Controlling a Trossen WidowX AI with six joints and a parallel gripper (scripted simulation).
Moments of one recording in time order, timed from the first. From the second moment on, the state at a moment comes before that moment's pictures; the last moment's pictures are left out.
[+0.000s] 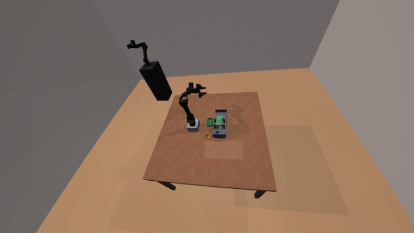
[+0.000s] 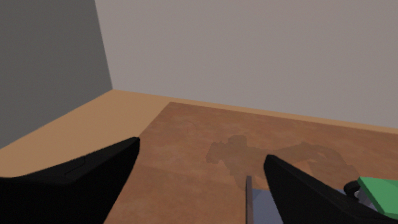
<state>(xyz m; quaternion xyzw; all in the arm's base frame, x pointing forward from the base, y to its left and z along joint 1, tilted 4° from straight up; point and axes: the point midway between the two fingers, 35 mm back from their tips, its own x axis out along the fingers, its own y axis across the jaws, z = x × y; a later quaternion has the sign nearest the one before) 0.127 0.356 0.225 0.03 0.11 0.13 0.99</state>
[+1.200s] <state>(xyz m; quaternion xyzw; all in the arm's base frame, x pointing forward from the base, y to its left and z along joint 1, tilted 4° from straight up) 0.306 0.190 0.182 -0.35 0.31 0.02 0.89</state>
